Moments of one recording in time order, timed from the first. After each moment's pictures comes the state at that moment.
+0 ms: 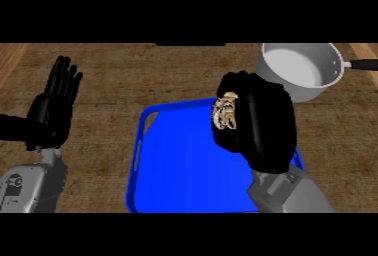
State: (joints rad) left arm -0.27 0.22 0.08 -1.53 0.15 0.12 0.05; right arm -0.50 -0.03 0.40 -1.81 1.29 0.03 0.65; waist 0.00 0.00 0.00
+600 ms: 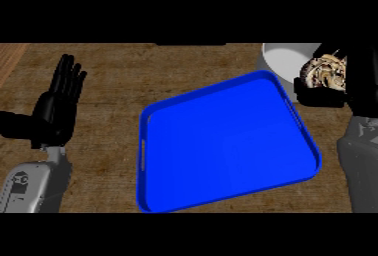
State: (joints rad) left arm -0.29 0.20 0.07 -1.53 0.13 0.13 0.05; right arm -0.53 -0.28 -0.03 -1.73 1.08 0.08 0.46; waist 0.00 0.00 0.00
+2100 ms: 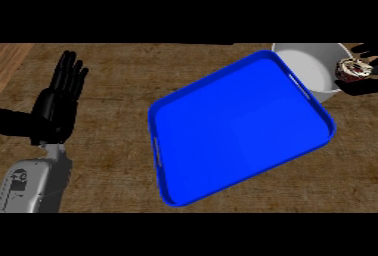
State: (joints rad) left arm -0.31 0.19 0.09 -1.53 0.13 0.09 0.05; right arm -0.84 -0.58 -0.40 -0.45 0.83 -0.13 -0.25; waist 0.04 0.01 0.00
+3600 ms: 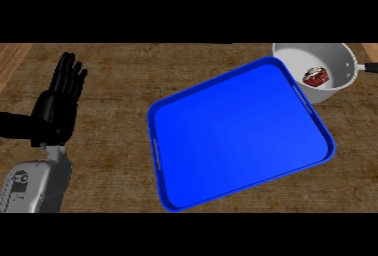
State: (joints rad) left arm -0.30 0.18 0.09 -1.53 0.12 0.09 0.04; right arm -0.85 -0.81 -0.82 -0.22 0.36 0.13 -0.57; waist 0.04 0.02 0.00
